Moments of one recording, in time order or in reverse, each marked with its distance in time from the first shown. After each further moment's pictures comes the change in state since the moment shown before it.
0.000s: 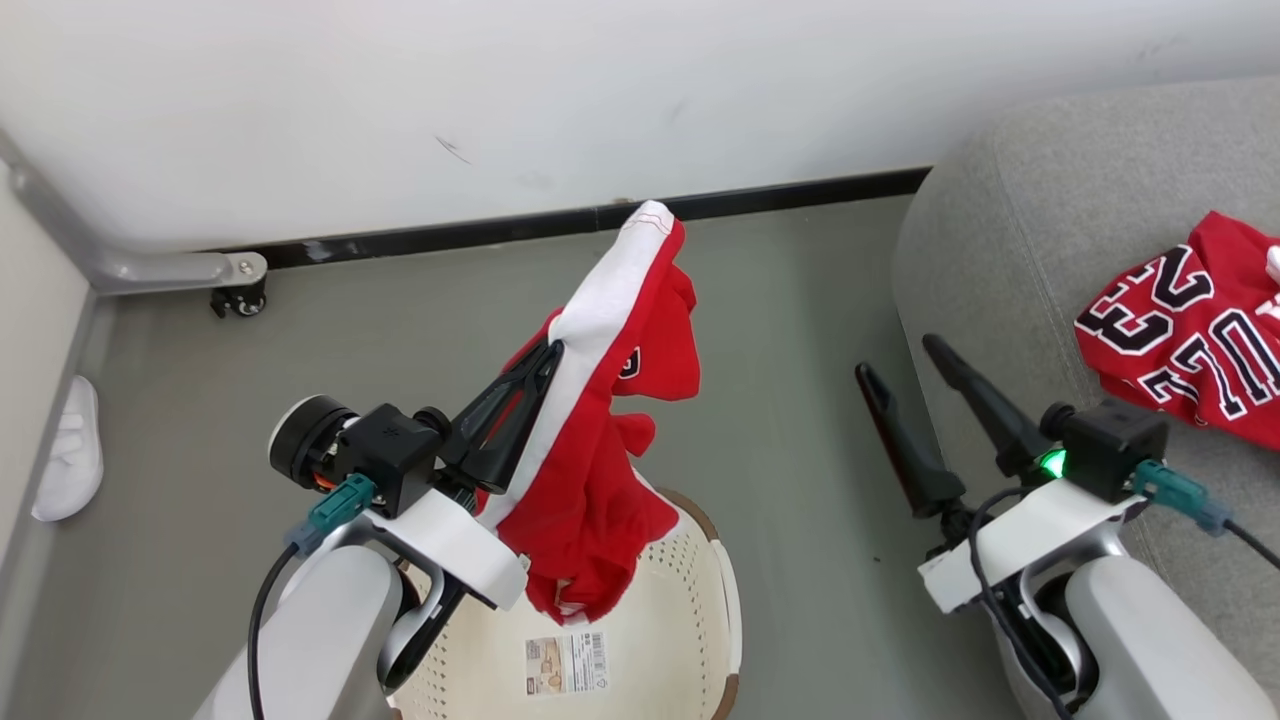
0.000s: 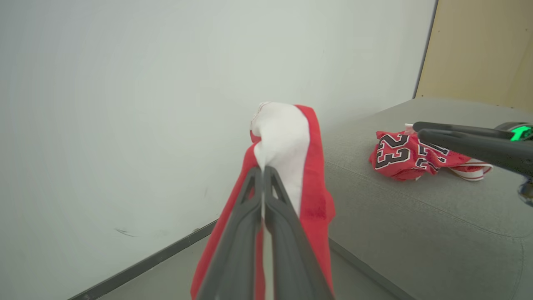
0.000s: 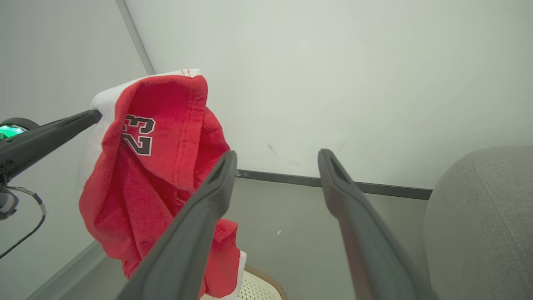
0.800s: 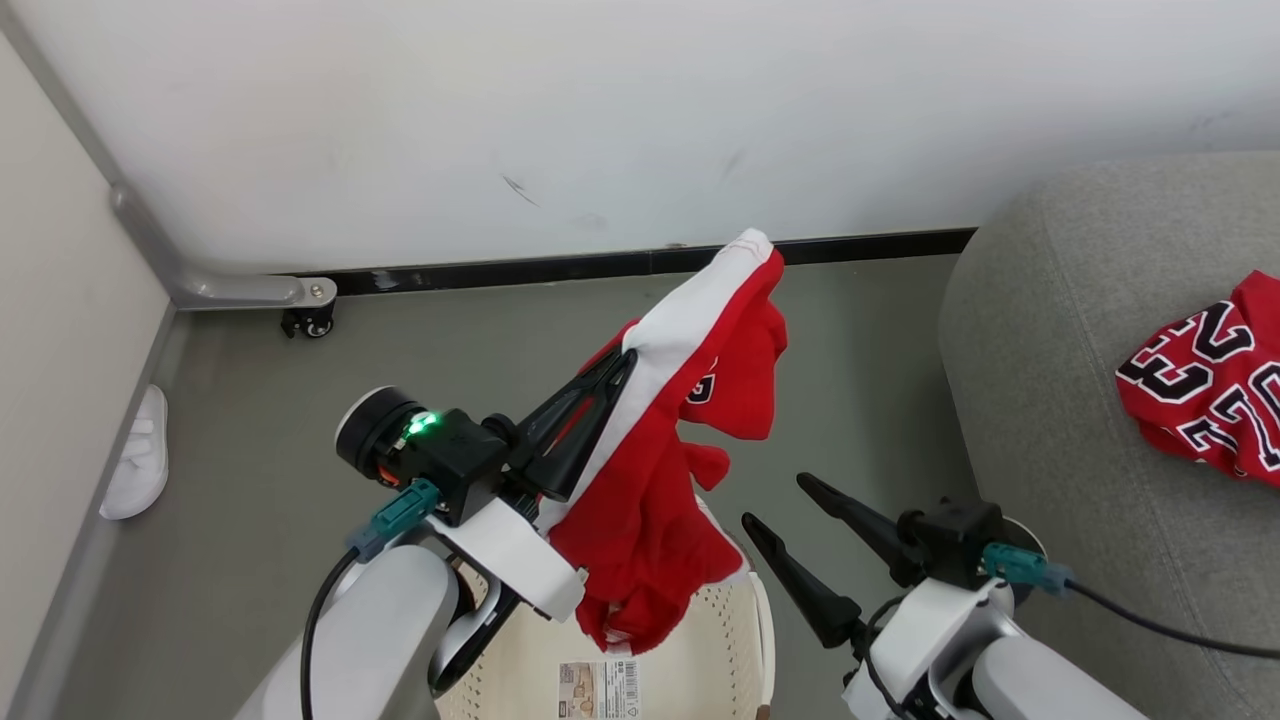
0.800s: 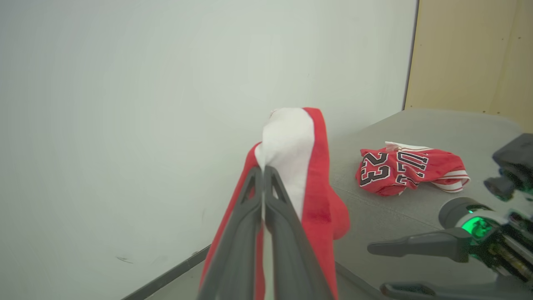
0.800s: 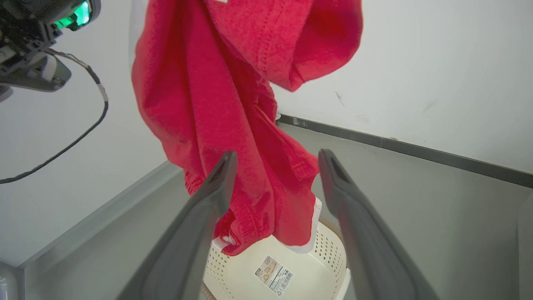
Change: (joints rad) left arm -0.014 -0.030 -0.077 -0.028 -0.003 0.000 0.002; right arm 0.007 -0.014 0.293 0.105 0.053 0.000 0.000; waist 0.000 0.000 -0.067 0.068
